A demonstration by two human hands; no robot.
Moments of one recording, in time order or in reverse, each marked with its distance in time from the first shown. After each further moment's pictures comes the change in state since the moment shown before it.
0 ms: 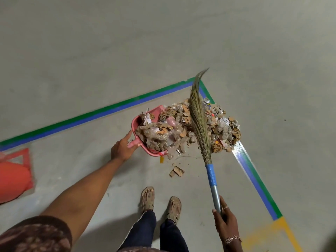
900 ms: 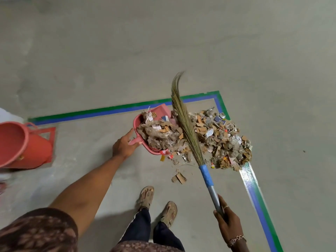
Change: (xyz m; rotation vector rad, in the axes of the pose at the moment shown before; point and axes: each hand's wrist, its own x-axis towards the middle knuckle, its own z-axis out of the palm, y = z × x) left_hand -0.071 0.011 -0.030 -0.138 0.130 -0.154; right_hand 0.037 -0.034 -0.064 -0.270 -0.244 -0.234
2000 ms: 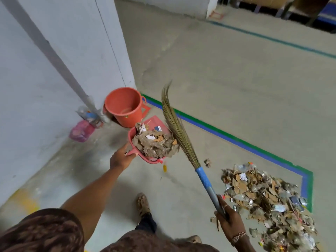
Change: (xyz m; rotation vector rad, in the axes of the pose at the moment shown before) left_hand -0.208 -0.336 -0.180 -0.359 0.458 -0.520; right_hand 0.006 -0.225 0.180 -0.457 -0.533 -0.542
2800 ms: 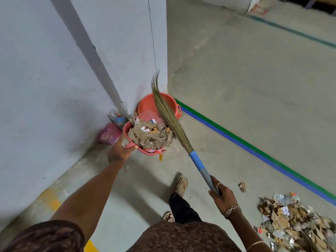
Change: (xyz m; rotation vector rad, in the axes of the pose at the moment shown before) left_hand 0.231 -0.139 -0.194 -0.019 0.135 -0.194; right_hand 0.216 -0.286 0.156 -0.090 -0.134 -0.130
